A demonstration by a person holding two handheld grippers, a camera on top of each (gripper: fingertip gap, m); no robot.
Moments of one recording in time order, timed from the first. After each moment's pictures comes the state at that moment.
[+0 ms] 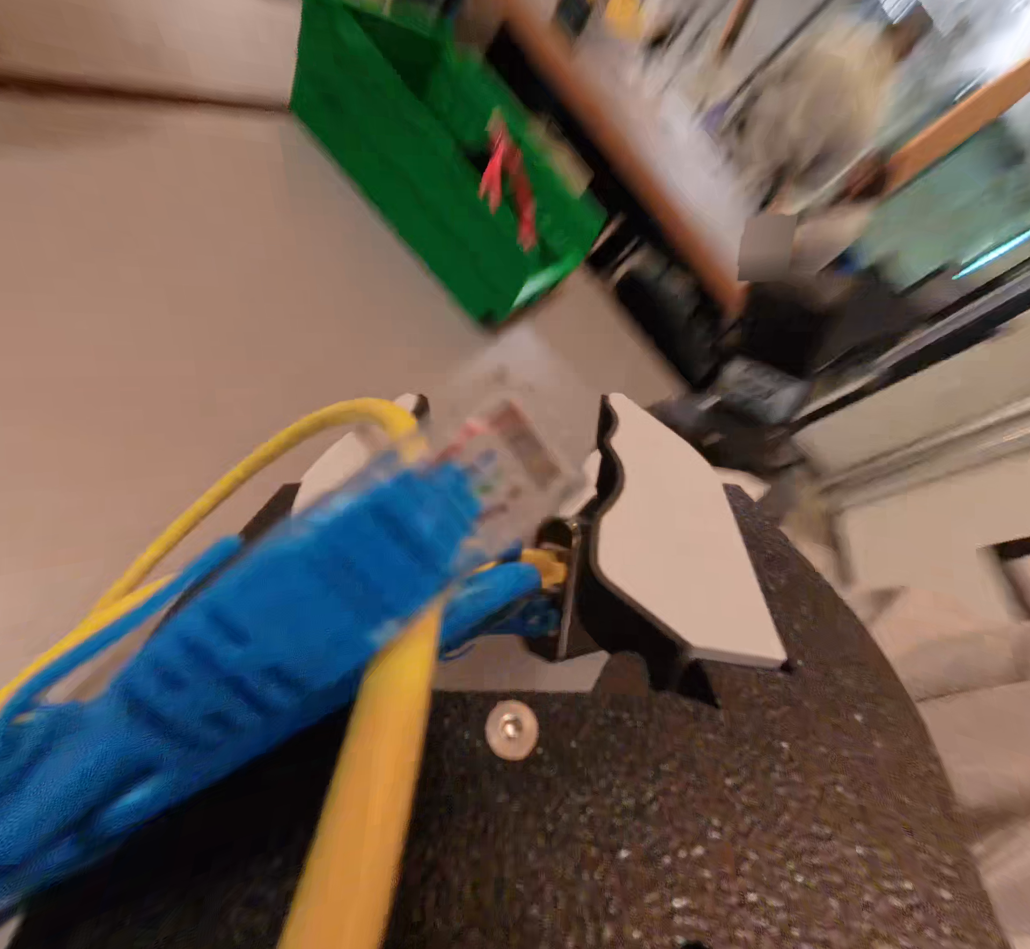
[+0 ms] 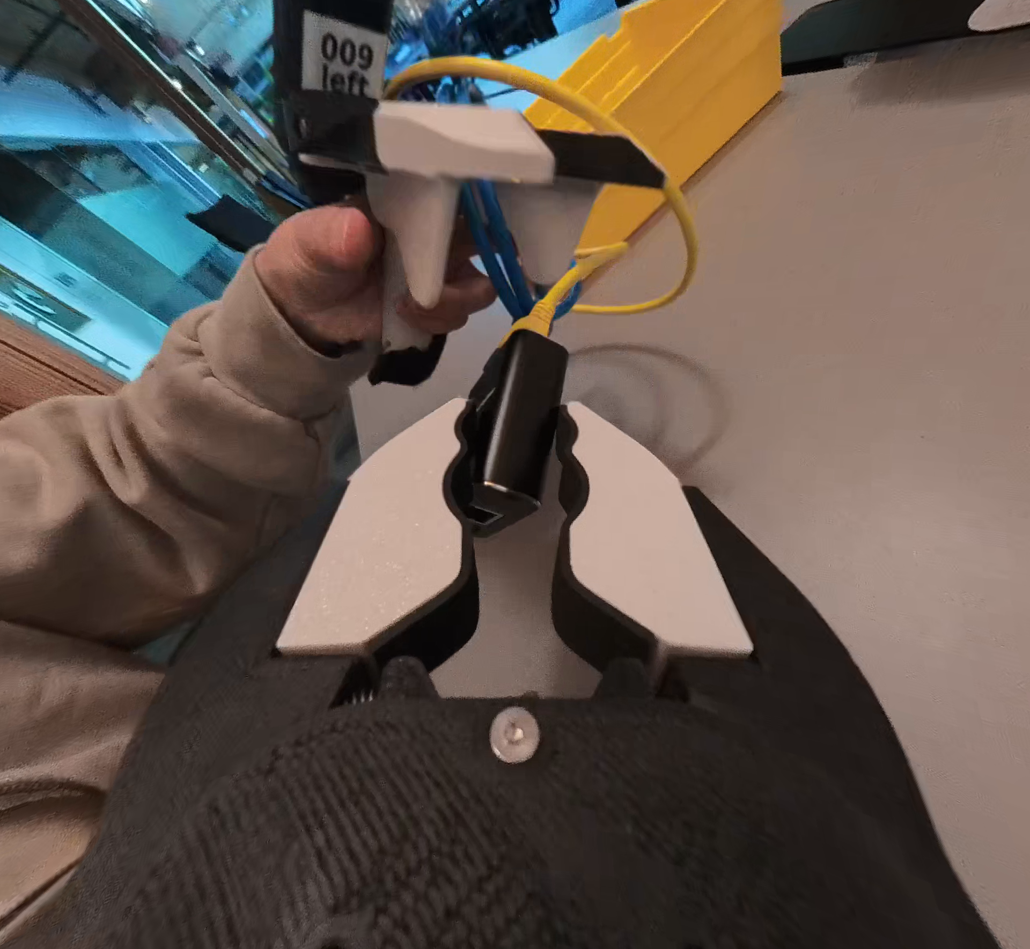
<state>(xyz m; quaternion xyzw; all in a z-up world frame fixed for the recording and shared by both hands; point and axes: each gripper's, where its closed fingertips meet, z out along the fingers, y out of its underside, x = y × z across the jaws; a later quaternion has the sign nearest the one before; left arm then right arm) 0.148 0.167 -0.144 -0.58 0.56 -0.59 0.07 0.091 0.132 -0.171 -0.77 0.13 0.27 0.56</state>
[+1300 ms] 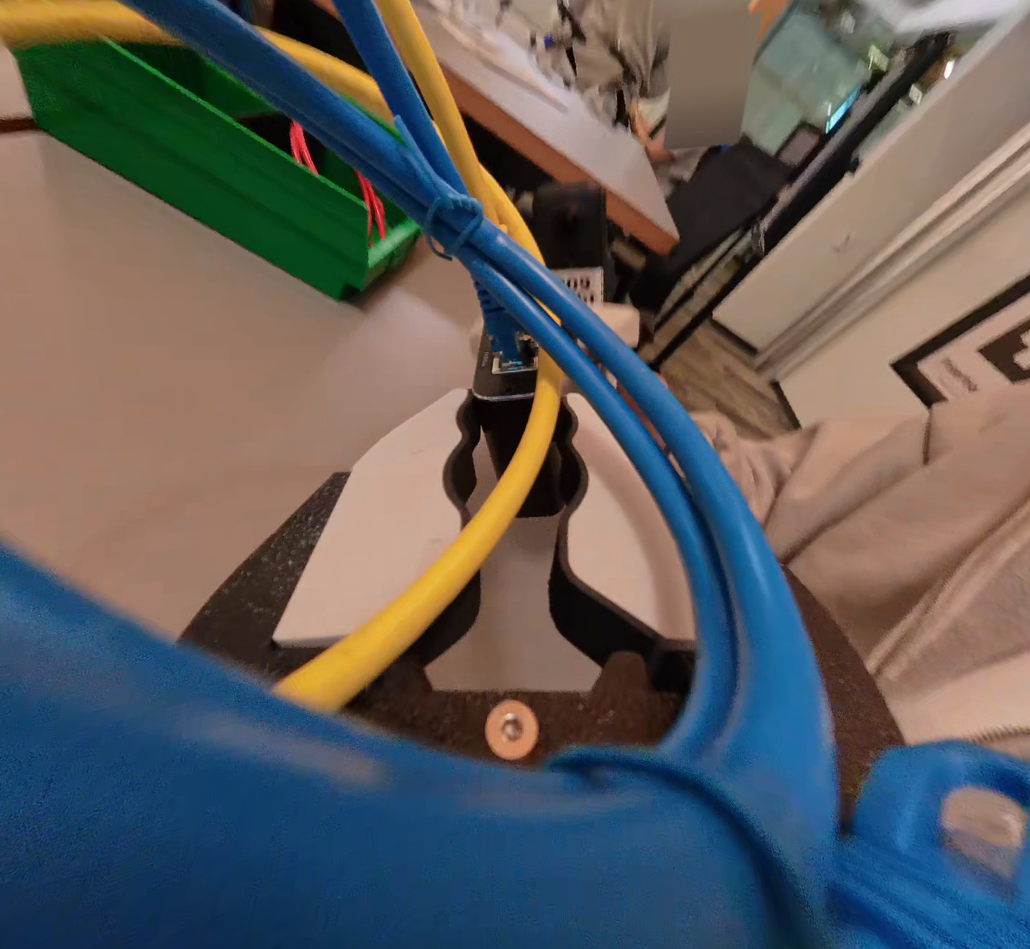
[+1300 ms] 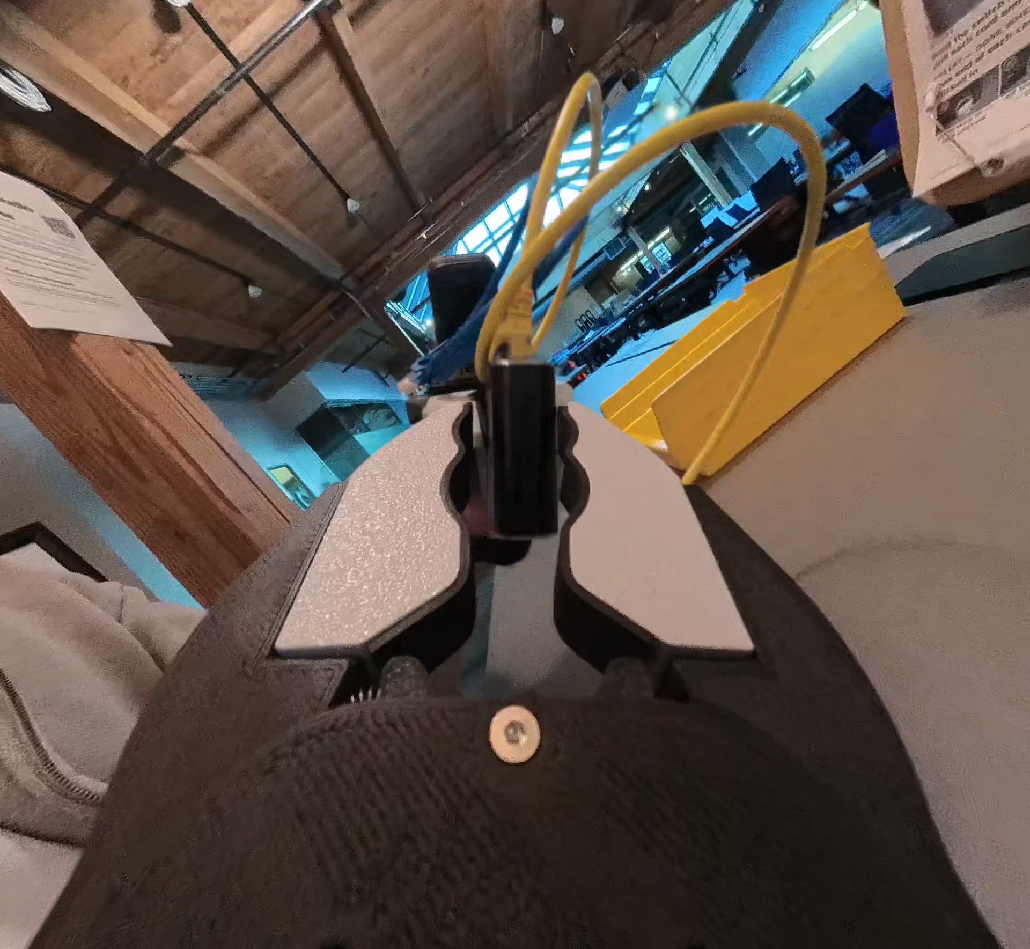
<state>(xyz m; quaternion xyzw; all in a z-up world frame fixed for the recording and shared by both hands) 0.102 0.118 -0.130 -0.44 0.63 -0.64 0.05 0.114 0.114 -0.115 -0.54 0.14 0.40 0.73</state>
